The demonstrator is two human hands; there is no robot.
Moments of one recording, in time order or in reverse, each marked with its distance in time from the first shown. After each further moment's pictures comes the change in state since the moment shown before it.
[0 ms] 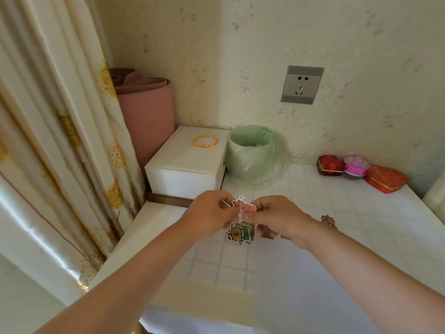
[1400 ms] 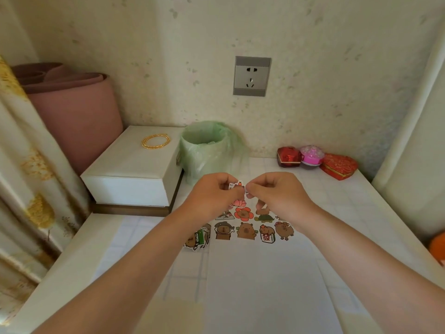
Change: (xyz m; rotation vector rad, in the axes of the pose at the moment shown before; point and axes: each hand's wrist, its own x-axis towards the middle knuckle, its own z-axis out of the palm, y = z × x) left_hand 0.044 0.072 0.066 -0.223 -0.034 0.048; right_hand -0.015 0.011 -0.082 -0.046 0.363 -0.173
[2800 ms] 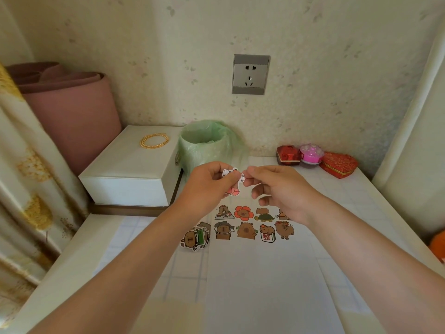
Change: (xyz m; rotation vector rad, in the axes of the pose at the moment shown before) left_hand -0.003 0.011 -0.007 -0.172 0.078 0.111; right_hand 0.012 -0.006 -0.008 0.378 -0.181 0.111
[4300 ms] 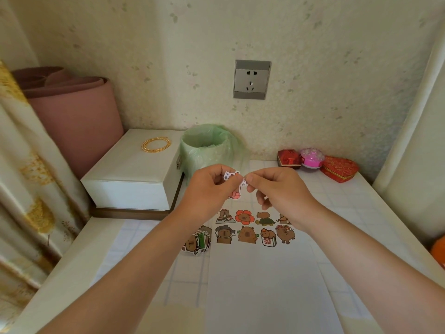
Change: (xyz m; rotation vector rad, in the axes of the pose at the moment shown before) left_hand -0.001 -0.002 -0.001 0.025 0.014 0.082; right_hand -0.007 -0.001 0.008 -0.254 0.107 -0.231
